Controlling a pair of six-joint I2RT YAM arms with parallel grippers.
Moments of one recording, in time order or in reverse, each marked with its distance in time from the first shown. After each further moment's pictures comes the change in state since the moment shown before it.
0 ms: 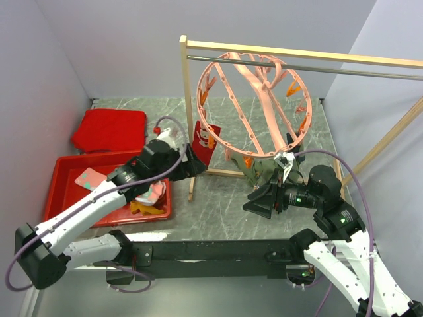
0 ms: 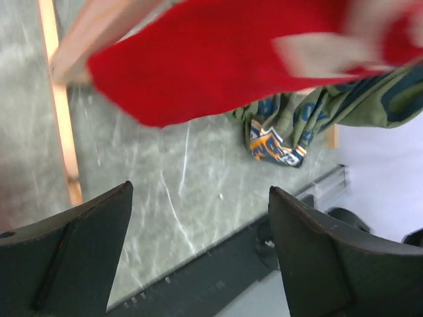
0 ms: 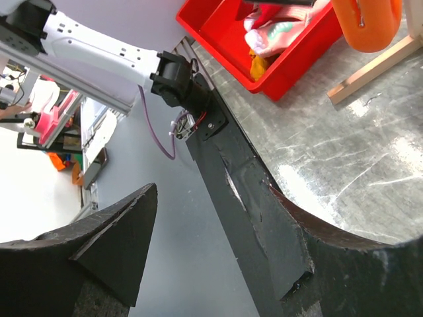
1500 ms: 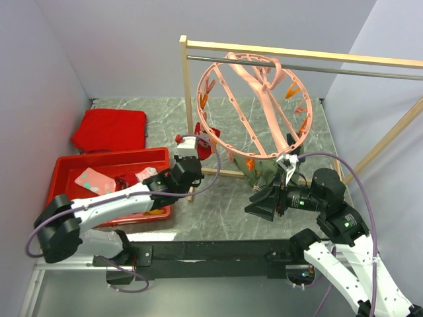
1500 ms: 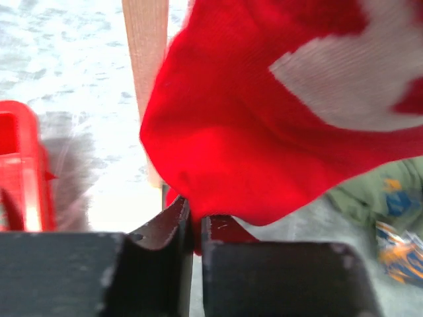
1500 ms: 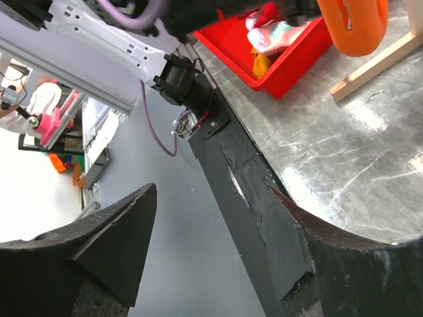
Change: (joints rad) left arm -0.286 0.244 -0.069 0.381 -0.763 0.306; right arm 0.000 -0.035 0.013 -0.039 0.006 0.008
